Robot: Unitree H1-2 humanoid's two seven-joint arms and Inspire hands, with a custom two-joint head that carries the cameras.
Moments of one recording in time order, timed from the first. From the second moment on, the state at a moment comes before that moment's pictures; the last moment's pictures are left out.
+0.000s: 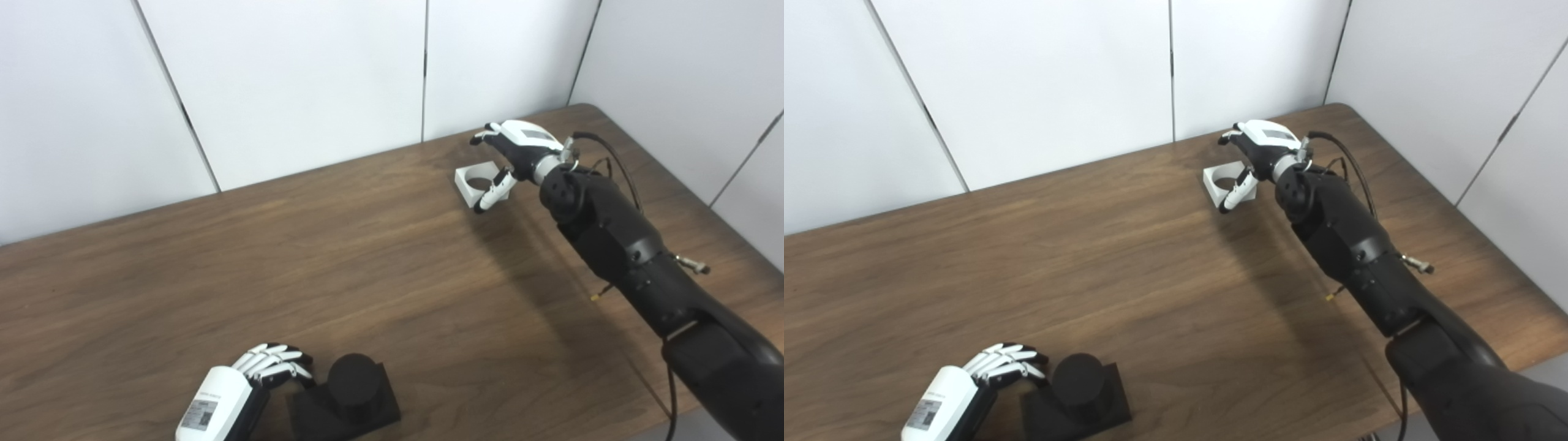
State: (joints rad) left arm 0.07 0.36 -0.38 -0.12 0.74 -0.33 -0.03; right arm -0.51 -0.58 0.22 0.26 -0.75 0.38 0.32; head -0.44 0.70
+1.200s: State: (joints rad) left arm 0.09 0.36 -0.34 -0.15 0.74 -0.32 -0.07; right arm -0.55 -0.64 0.32 0.31 -0.80 0.28 0.28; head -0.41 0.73
